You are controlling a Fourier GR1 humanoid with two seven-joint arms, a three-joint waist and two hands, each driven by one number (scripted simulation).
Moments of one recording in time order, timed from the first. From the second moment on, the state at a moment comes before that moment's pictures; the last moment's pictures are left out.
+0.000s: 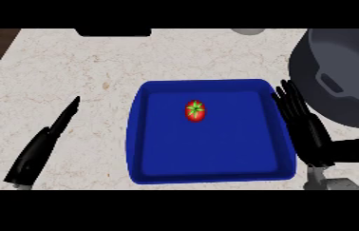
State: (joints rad) left arm 0.04 0.63 -0.29 -1.60 0.06 0.13 -0.06; right arm -0.04 -0.29 0.12 -1.56 -0.40 -0.02 -0.10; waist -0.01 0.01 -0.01
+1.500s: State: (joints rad) left arm 0.02 0.55 -0.13 -1.54 0.16 0.26 0.09; right arm 0.17 -0.10 0.34 -1.63 0.83 -0.68 0.65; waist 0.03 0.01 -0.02
